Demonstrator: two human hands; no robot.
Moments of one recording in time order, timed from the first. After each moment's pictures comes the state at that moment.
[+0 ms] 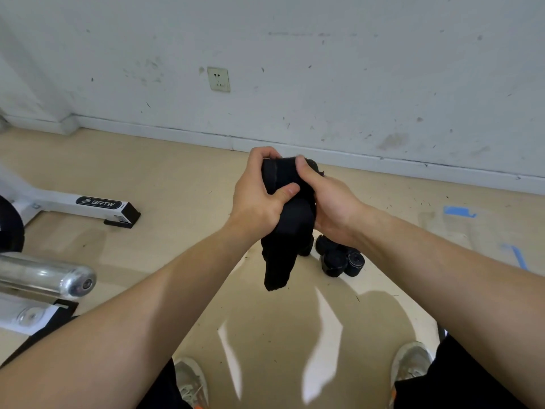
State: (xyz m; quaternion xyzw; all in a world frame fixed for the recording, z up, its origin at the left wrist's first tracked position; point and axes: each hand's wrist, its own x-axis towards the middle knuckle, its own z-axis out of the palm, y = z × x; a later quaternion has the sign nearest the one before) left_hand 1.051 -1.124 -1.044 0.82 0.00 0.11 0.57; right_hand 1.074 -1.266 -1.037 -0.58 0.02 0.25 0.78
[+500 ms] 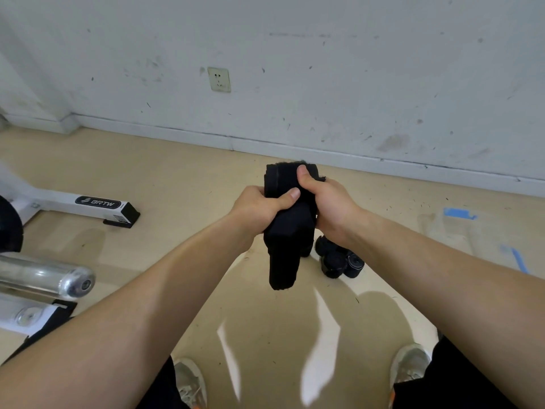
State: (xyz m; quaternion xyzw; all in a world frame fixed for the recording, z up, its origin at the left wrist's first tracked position) left_hand 1.056 -1.121 -1.044 0.74 0.16 -0.12 0.65; right_hand 1.082 -1.262 -1.050 -0.63 0.06 0.19 0.75
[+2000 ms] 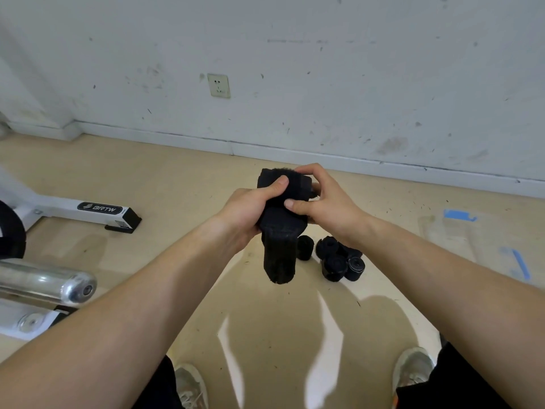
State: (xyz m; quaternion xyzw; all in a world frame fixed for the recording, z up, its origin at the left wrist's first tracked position) left_hand 1.065 -1.108 -1.048 0.64 0.15 -0.15 0.74; right_hand 1.084 -1.276 -1.056 -0.73 -0.11 0.14 0.66
